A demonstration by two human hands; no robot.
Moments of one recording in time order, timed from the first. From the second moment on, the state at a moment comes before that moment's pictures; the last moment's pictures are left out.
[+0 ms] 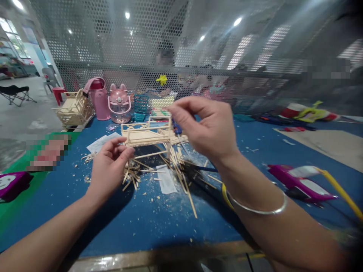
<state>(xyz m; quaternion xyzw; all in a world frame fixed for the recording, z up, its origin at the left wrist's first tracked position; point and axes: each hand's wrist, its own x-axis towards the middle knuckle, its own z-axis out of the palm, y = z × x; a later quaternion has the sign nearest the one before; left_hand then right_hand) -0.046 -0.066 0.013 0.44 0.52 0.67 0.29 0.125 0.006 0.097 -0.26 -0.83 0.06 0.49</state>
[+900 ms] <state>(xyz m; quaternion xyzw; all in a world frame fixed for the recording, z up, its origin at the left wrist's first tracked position) -0.049 -0.065 0.010 0.46 0.59 0.62 0.23 0.153 0.014 0.027 -0.32 -0.75 0.36 0.45</state>
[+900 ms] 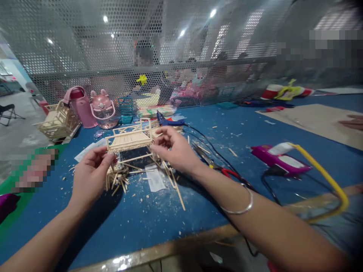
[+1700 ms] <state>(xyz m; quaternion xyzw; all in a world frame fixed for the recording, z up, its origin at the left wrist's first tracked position) -0.045 -0.061 0.006 0.47 0.55 0.61 0.32 0.186 0.165 0.016 -0.50 -0.85 -0.10 0.13</state>
